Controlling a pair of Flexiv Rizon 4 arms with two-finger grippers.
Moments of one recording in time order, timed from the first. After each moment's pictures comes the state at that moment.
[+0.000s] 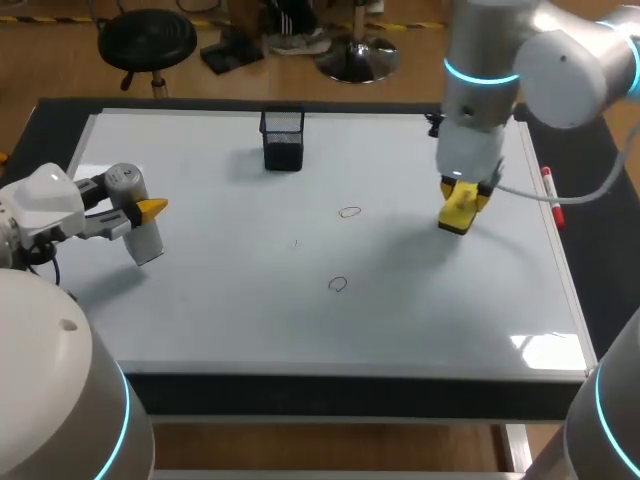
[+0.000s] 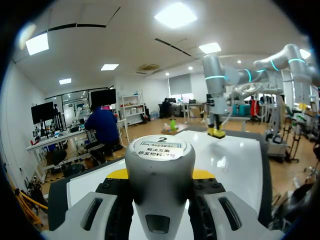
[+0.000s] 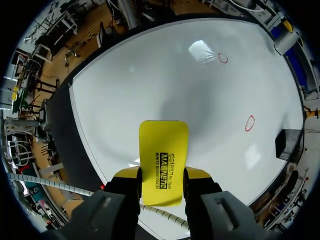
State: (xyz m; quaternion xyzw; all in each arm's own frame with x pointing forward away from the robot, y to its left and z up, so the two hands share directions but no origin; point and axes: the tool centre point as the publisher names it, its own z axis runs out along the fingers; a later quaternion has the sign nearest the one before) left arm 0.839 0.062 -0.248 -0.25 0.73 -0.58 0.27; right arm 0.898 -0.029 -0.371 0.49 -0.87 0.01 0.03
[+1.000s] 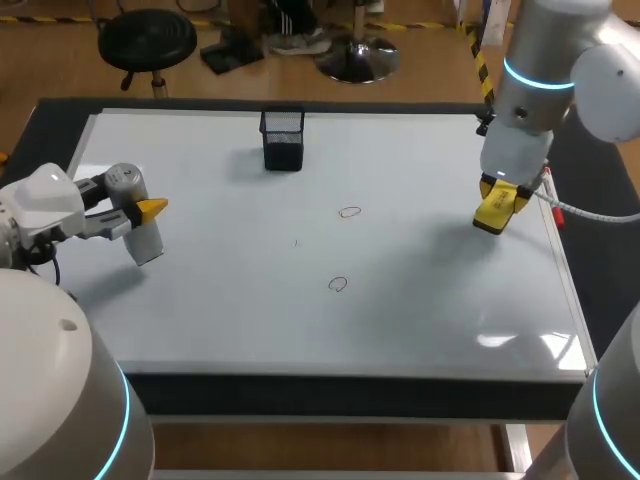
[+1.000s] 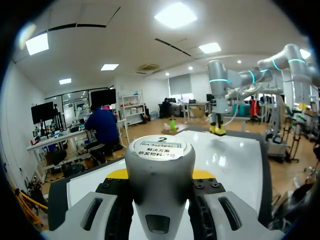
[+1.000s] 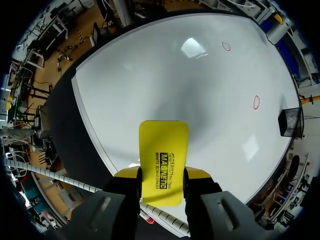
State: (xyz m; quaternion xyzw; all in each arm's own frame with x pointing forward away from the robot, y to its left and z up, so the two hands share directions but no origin) left arm 0.839 0.062 -0.248 -0.25 0.73 -0.58 0.27; right arm 0.904 -0.083 -0.377 0.46 -0.89 -0.01 0.01
